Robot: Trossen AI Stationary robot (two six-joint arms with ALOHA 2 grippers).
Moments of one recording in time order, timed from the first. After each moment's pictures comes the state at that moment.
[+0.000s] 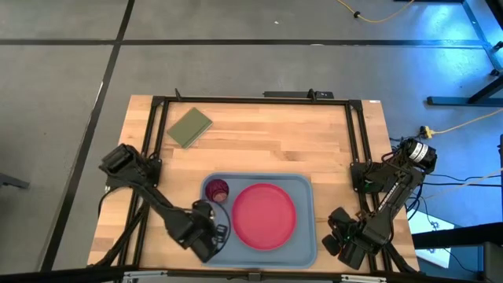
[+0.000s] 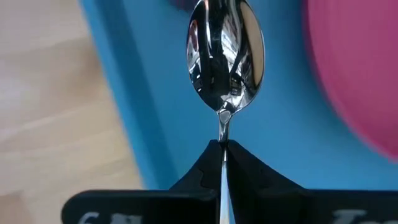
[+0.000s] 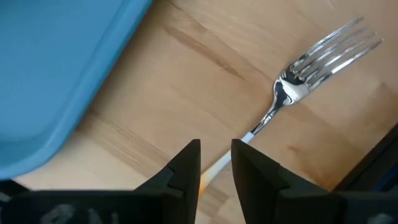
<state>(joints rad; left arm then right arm) -0.73 1.86 1.33 -0.93 -0.28 -2.09 1.04 1.65 1.05 -0.99 0.11 1.99</state>
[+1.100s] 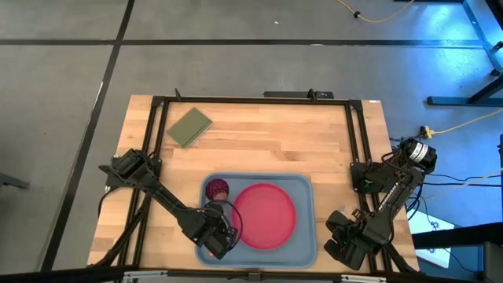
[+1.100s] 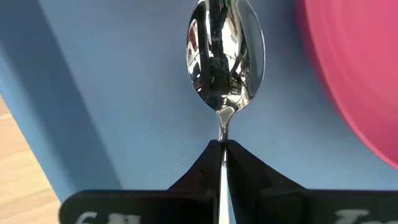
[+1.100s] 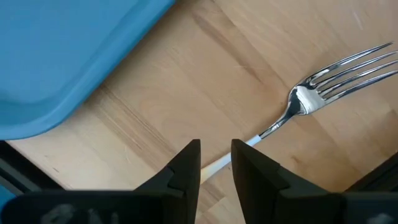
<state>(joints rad) -0.66 1.96 1.33 -0.77 -0.22 -1.98 1.05 1.65 1.05 -0.96 0.10 1.82</state>
